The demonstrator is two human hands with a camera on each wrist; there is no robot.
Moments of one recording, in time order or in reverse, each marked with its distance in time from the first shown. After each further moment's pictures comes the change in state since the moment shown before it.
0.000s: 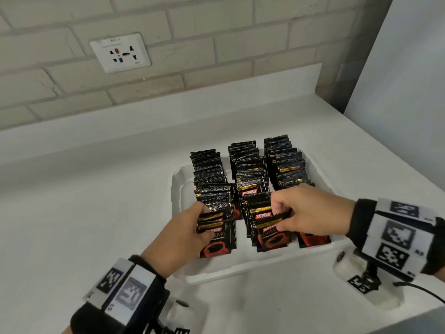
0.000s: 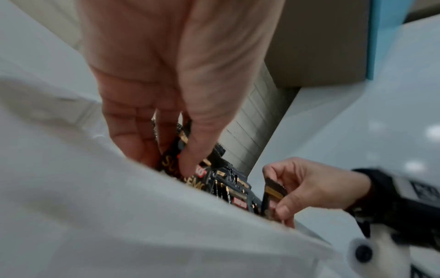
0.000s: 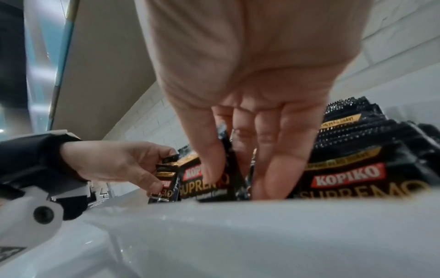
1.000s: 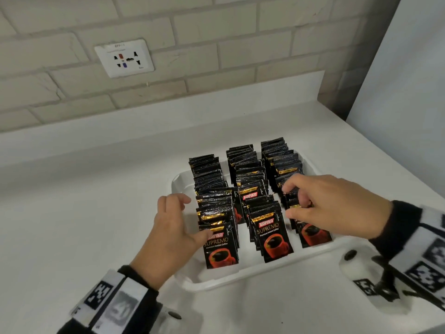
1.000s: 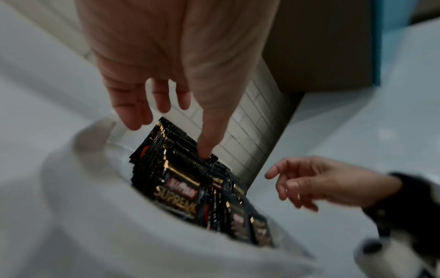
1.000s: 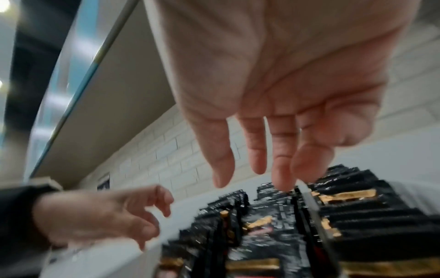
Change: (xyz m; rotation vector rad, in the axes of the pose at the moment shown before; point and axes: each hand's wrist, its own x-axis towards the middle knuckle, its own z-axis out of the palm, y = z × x) left_hand -0.003 -0.001 -0.009 0.051 0.278 -0.015; right_hand -0.016 -0.006 -0.027 -0.128 0.120 0.171
